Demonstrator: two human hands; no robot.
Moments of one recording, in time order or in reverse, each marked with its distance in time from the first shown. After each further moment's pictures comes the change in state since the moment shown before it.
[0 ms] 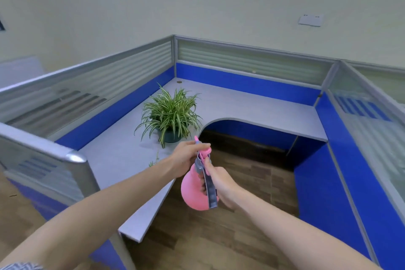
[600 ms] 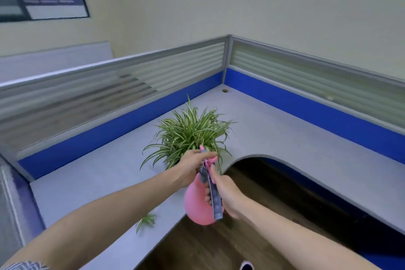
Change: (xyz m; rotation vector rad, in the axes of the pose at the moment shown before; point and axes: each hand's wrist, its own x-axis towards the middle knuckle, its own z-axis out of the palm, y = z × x) left_hand 0.308 0.046 -0.040 -0.177 0.407 -0.033; right_hand 0.321 -0.098 -0.069 -0.070 -0.330 0.041
